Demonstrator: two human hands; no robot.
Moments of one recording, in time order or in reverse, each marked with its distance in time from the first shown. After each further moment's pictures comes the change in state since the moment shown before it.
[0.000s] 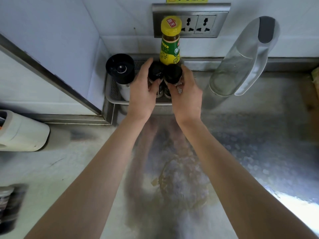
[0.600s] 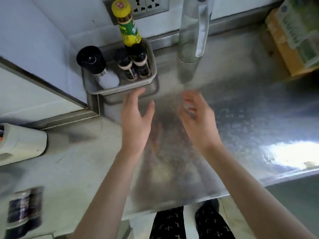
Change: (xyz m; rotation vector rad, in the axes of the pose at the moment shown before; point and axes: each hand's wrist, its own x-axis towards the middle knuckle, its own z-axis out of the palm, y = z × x) left_hand -0.124 0.035 -0.016 0.021 -0.119 0.020; right_hand -0.136 0.011 -0.101 0.195 -0.046 0.255
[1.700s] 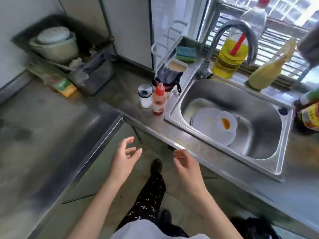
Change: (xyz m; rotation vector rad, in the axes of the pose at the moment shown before) left_hand -0.338 0.268 0.235 -0.135 -0.926 0.040; right_hand -0.383 0.158 -0.382 0.131 0.633 0.523
